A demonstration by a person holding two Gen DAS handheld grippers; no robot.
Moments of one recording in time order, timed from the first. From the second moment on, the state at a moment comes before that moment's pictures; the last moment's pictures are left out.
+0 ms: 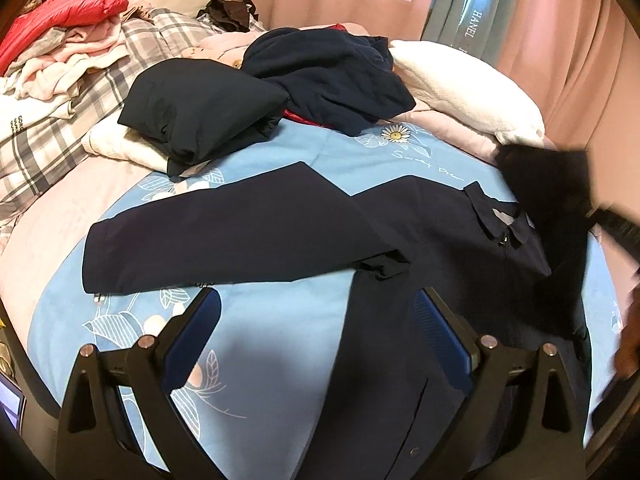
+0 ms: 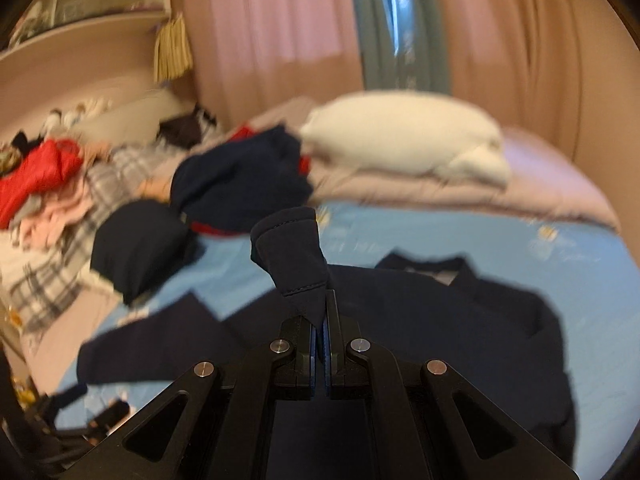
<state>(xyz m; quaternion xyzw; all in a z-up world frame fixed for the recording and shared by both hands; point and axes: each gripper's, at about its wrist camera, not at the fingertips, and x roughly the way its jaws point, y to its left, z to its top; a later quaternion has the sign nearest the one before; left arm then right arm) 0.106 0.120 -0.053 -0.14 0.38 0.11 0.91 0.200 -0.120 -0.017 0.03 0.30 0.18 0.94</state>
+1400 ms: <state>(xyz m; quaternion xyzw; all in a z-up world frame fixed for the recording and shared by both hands) 0.217 0.037 -0.167 -0.20 0.49 -0.04 0.85 0.168 -0.346 -0.110 0.17 0.39 -0.05 0.90</state>
